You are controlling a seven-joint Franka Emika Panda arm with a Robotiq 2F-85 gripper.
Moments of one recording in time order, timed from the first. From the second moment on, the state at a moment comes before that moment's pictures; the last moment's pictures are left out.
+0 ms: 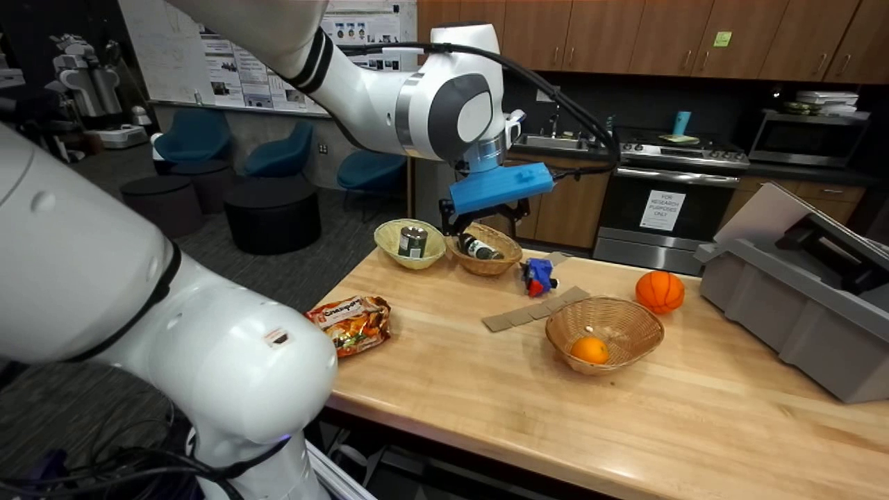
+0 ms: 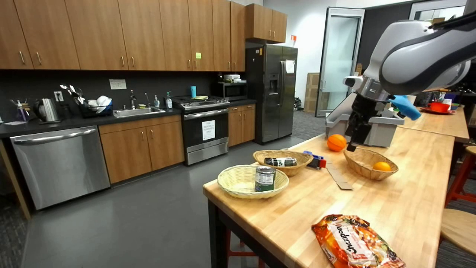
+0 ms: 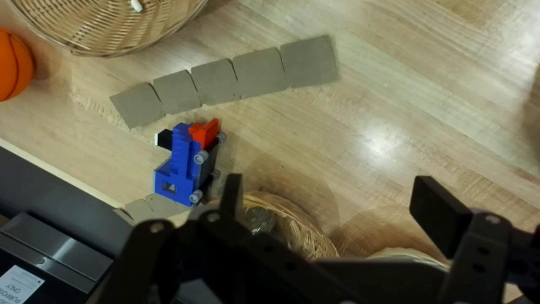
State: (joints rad) arm 0.07 -0.57 -0.24 -2.67 -0.19 2.43 -0.78
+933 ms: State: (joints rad) arm 0.05 -0.29 -0.17 -2.42 -0.16 2.41 -0.74
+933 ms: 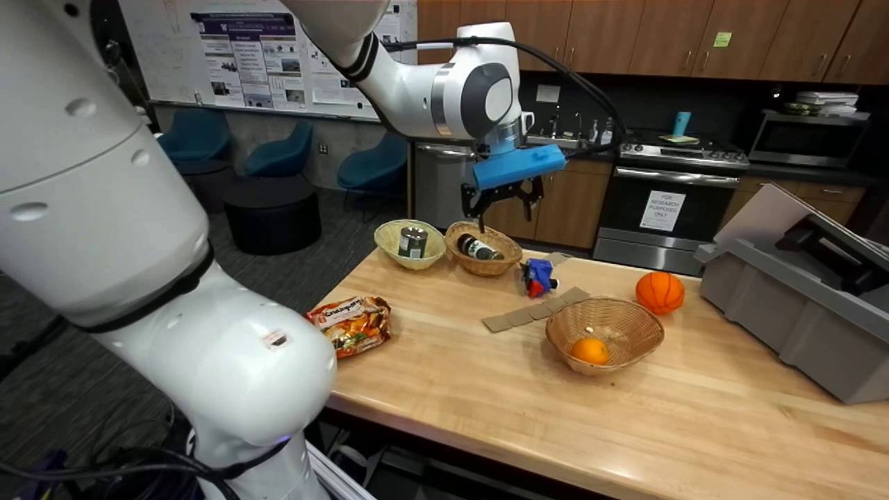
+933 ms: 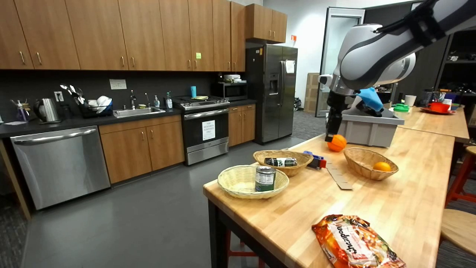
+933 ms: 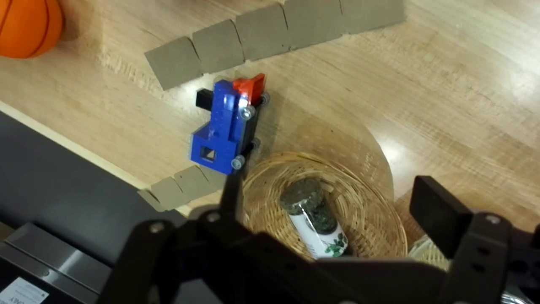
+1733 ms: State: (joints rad) arm -0.04 -0.13 -0.16 -2.30 -0.16 2.38 -0.68
